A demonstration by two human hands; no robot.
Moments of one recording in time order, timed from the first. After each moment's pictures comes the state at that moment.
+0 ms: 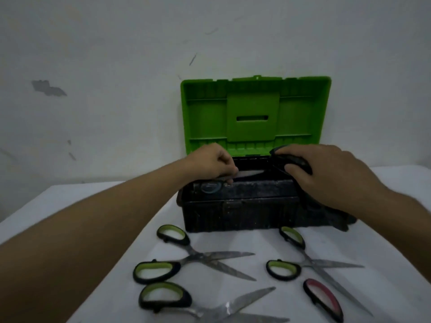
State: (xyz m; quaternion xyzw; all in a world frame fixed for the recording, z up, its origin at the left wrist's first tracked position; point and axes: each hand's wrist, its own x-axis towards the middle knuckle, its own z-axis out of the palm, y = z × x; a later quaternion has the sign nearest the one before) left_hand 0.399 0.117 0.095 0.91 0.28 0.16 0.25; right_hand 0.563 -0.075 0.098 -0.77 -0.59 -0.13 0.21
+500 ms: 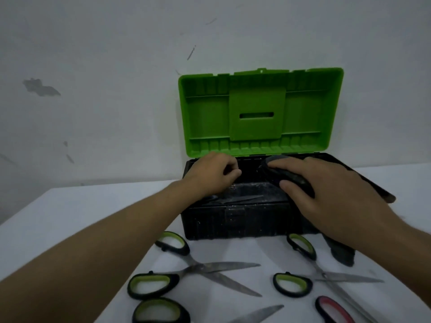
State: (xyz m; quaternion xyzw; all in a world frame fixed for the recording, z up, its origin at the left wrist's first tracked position) left_hand 0.420 0.141 0.057 0.94 0.25 0.23 0.04; right_hand 0.547 -0.075 0.076 -0.73 -0.62 -0.11 0.25
